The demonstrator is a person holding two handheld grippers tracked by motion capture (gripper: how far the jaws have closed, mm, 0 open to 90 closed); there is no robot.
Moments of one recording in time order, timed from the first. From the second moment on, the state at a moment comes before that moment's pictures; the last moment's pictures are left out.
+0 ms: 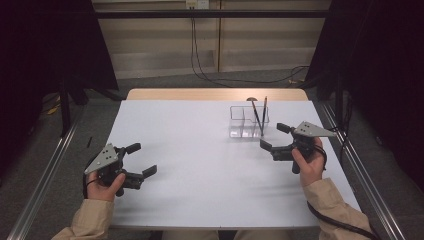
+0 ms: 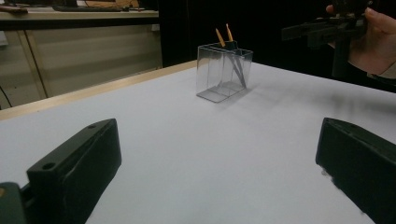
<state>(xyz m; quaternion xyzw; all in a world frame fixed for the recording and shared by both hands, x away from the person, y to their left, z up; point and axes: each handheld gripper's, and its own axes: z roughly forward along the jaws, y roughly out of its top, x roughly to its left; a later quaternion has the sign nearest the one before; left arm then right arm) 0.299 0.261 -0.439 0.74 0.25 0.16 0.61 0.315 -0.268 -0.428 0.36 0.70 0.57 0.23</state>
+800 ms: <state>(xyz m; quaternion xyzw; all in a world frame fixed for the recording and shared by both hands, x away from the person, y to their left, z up) 0.299 0.261 -0.438 0.74 0.24 0.16 0.61 0.290 -0.280 -0.431 0.36 0.70 0.57 0.22</state>
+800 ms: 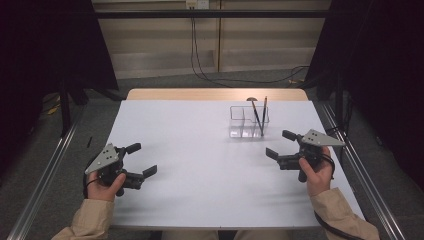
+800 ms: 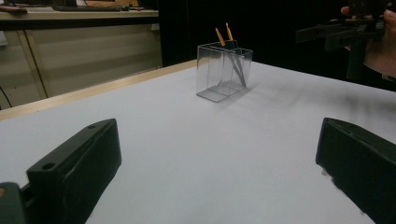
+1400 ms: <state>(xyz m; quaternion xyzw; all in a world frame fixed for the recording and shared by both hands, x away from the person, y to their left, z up) 0.300 0.260 -0.438 0.74 0.24 0.16 0.61 0.272 -0.282 -0.435 0.35 0.72 0.56 0.22</state>
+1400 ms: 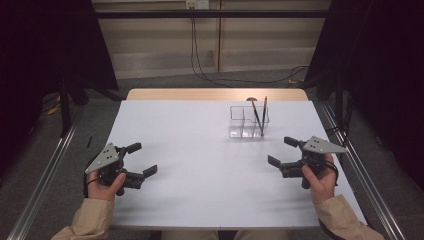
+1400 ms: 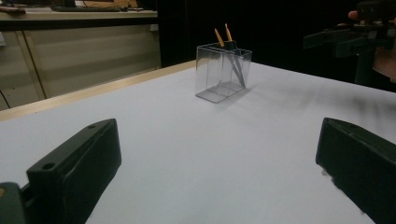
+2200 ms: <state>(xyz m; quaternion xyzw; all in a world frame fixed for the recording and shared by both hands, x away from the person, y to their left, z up) 0.301 0.259 -0.438 0.74 0.24 0.16 0.61 0.249 -0.301 -0.436 0.36 0.72 0.55 0.23</state>
